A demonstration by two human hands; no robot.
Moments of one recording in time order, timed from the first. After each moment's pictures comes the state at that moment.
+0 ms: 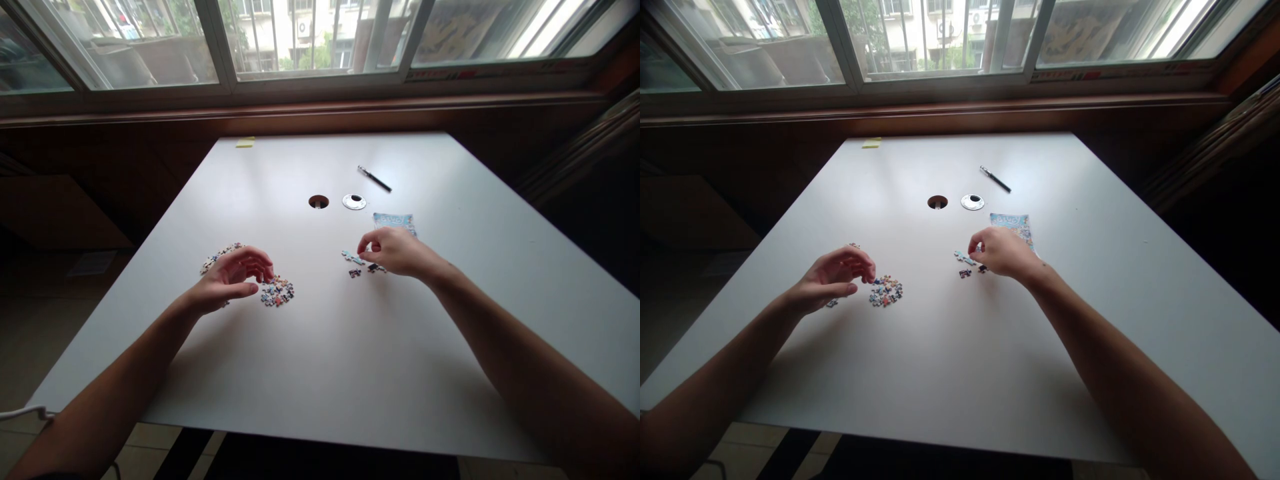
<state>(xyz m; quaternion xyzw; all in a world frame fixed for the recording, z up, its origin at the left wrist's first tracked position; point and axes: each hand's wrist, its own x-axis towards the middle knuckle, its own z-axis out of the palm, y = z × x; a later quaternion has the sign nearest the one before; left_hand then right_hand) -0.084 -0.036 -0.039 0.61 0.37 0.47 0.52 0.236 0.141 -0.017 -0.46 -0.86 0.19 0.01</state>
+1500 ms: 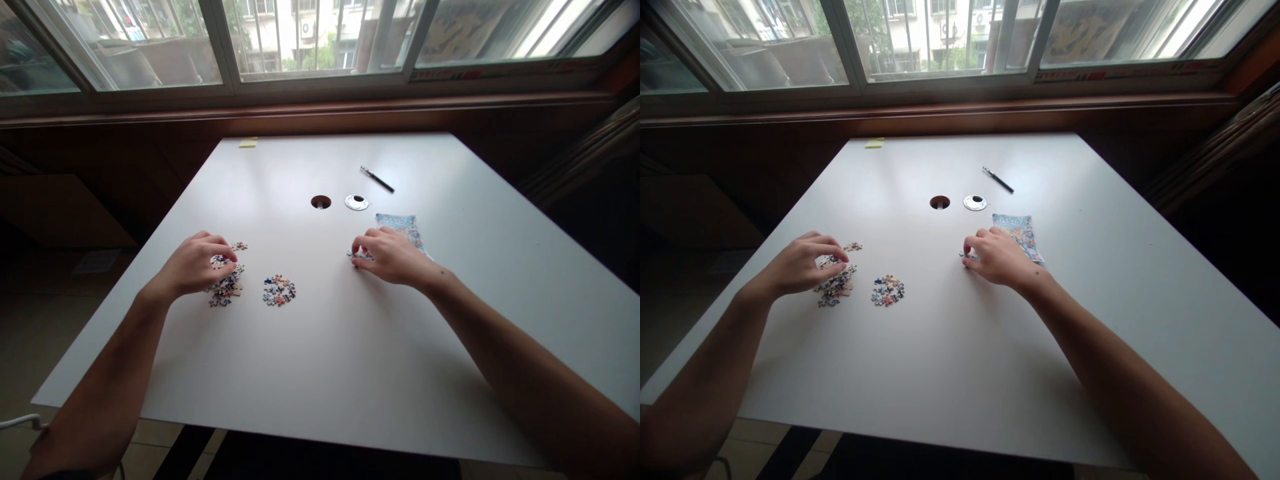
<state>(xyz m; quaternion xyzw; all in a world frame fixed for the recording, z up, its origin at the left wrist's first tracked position) -0.140 -0.034 -0.015 0.73 0.67 0.12 0.05 0.236 0.139 -0.030 -0.34 -0.94 0.06 0.01</state>
